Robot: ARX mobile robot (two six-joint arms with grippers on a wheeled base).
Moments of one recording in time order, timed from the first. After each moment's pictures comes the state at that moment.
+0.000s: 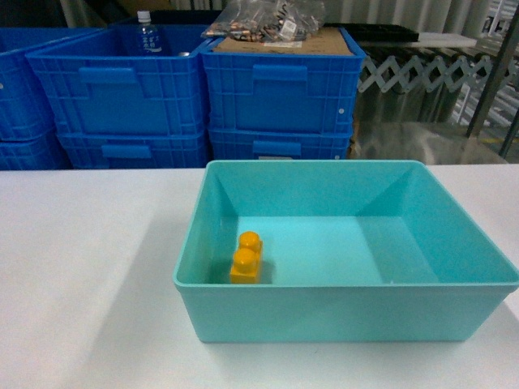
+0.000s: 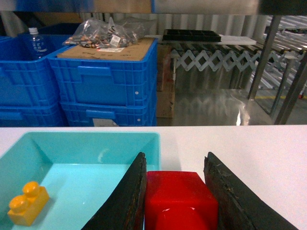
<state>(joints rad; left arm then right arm) 0.00 0.01 0.02 0.00 0.00 0.00 0.18 0.76 0.26 0.49 0.15 0.00</state>
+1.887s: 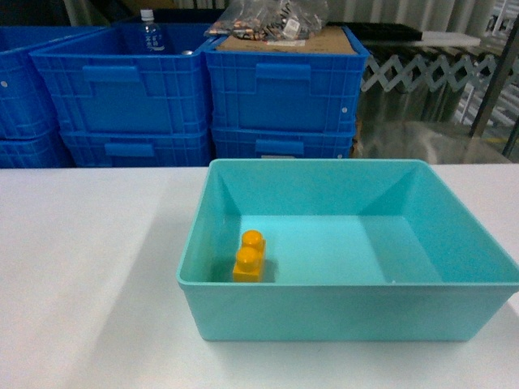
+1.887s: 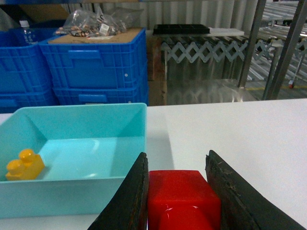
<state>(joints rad) 0.00 0.01 0.02 0.00 0.00 0.00 0.00 0.00 0.01 -0.01 0.00 0.00</state>
